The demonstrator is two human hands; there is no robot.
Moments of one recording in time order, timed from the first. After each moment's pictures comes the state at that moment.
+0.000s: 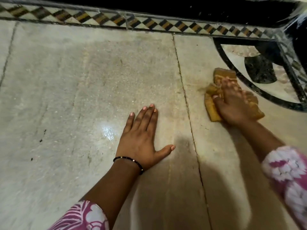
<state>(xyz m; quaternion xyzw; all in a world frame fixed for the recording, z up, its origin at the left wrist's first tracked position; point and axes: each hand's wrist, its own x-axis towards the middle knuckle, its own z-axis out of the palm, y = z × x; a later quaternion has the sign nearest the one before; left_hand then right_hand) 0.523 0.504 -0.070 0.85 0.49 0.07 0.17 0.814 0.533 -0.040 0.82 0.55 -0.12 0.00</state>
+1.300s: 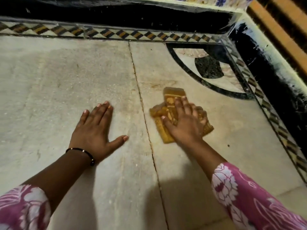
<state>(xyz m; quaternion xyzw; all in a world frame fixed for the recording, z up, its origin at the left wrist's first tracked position) 0.530 0.498 -0.072 0.85 0.51 0.05 0.10 0.792 0.448 -0.046 0.83 0.54 -0.09 0.01</state>
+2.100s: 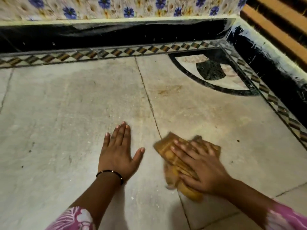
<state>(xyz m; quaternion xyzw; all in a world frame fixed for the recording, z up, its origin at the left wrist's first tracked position) 0.533 0.444 -0.074 0.84 0.53 0.06 0.11 0.775 0.330 -0.041 0.65 0.76 -0.04 0.06</state>
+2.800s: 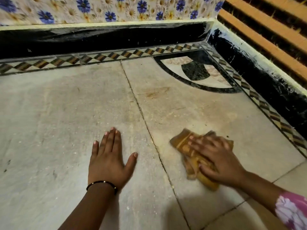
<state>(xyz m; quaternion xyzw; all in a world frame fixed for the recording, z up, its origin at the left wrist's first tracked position) 0.533 0.448 -0.077 0.84 0.53 0.09 0.11 0.835 0.312 -0.045 0.70 0.71 -0.07 0.01</state>
